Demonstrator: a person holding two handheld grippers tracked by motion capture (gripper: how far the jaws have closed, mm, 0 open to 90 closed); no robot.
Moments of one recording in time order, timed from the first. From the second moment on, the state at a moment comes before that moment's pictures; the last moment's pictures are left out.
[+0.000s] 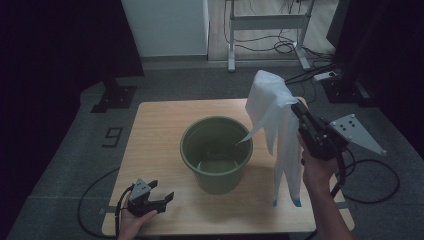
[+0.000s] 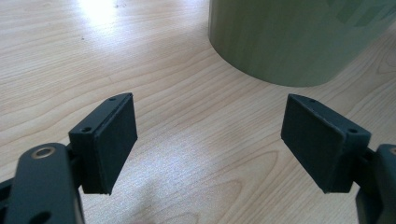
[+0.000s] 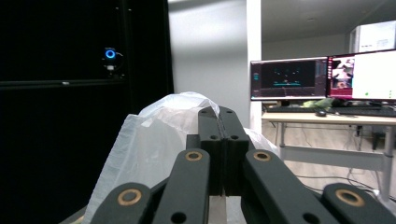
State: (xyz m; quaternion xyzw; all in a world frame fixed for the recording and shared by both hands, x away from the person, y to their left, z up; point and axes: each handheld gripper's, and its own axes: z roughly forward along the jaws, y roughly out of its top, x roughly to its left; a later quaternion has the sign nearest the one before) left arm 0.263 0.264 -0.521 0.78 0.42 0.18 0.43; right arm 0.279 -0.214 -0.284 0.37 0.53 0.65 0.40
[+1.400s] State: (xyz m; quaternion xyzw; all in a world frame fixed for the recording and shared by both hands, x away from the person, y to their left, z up) left arm 0.265 0.268 -0.523 0.78 0.42 0.18 0.43; right arm 0.256 -0.123 -0.324 0.30 0.59 0.66 0.36
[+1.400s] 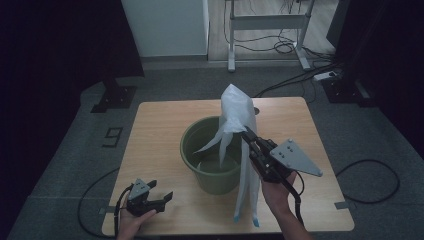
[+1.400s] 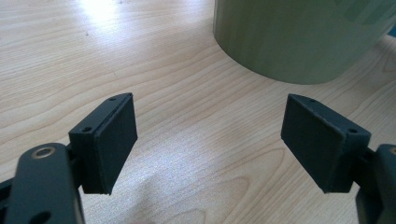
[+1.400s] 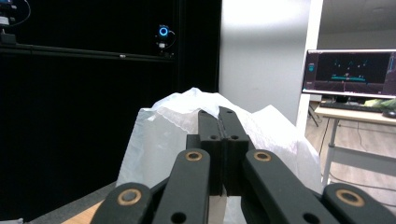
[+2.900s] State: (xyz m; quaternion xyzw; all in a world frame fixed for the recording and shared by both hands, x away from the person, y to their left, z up) left arm 0.266 0.269 -0.526 0.78 0.42 0.17 0.42; right arm 0.282 -0.106 -0.379 0.32 0.66 0.58 0.35
